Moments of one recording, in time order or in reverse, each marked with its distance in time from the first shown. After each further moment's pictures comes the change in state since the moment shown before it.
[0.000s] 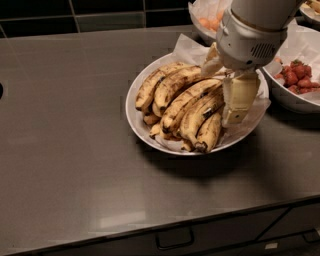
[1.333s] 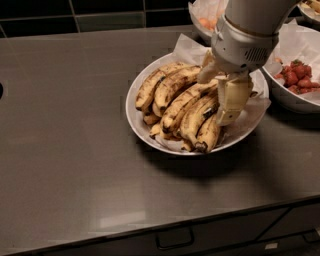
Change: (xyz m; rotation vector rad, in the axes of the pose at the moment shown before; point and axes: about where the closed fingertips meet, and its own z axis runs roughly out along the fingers) arm -0.004 -0.005 0.012 -0.023 -0.015 -0.025
